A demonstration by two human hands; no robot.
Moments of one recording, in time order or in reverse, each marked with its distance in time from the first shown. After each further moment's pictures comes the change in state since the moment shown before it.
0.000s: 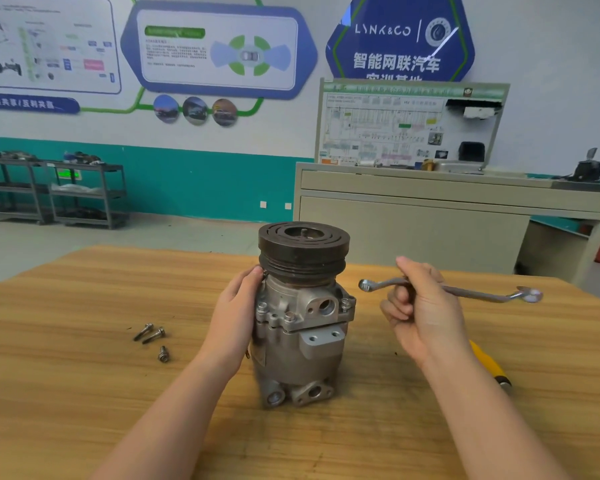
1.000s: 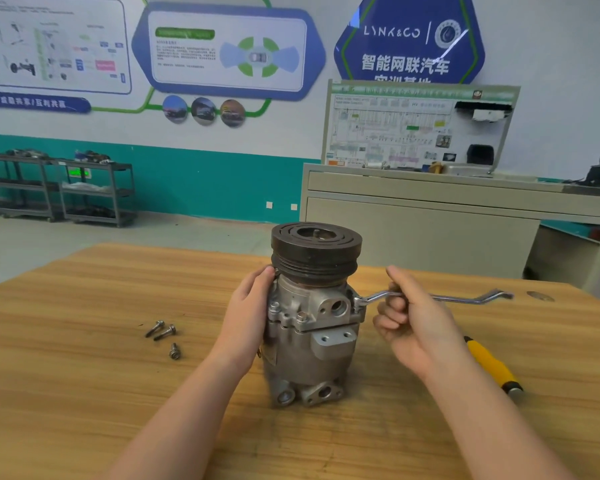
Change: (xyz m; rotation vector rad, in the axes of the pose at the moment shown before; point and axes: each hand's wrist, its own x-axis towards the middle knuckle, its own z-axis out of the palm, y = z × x) left_hand 0.000 -0.001 0.000 -0.025 -0.002 0.002; right_hand -0.012 0.012 0.010 -0.042 0.053 0.229
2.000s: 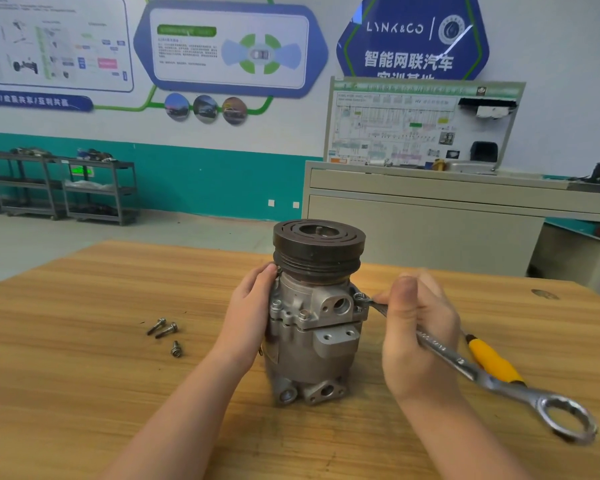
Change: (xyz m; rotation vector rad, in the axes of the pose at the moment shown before) left_hand 0.003 -0.002 -0.001 -0.003 0.007 0.008; right_hand -0.039 0.020 0.011 -0.797 -0.098 -1.206
